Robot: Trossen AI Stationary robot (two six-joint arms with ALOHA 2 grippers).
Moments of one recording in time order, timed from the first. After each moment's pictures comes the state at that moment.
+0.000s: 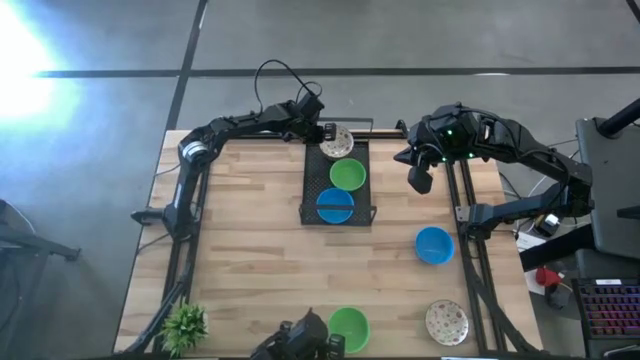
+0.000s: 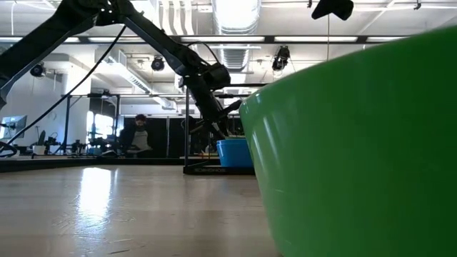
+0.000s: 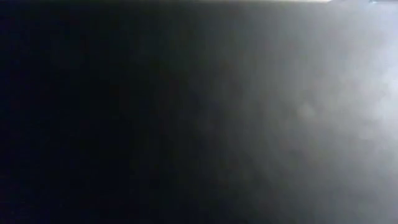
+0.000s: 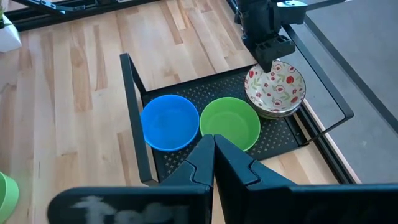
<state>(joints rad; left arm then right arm) 0.65 2.09 1.68 -0.51 0.10 -0.79 -0.31 1.14 1.44 -1.03 -0.02 0.04</state>
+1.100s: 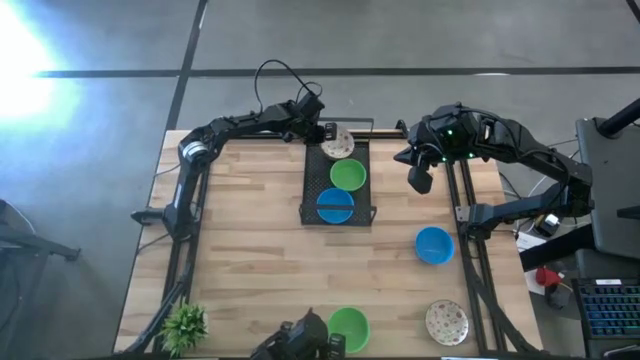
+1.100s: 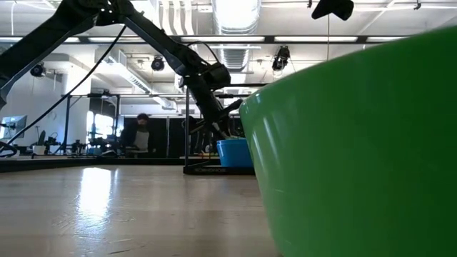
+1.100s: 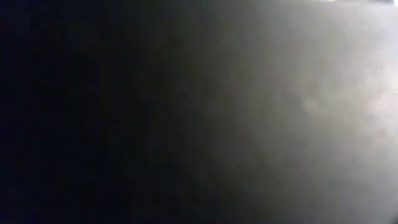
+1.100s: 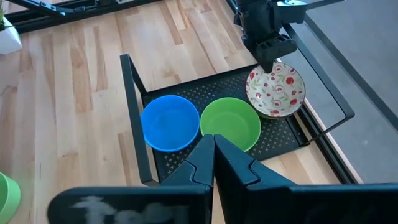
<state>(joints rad) 0.65 2.09 1.68 -0.51 0.11 -0.81 -0.31 1.14 1.44 -1.03 -0.02 0.05</state>
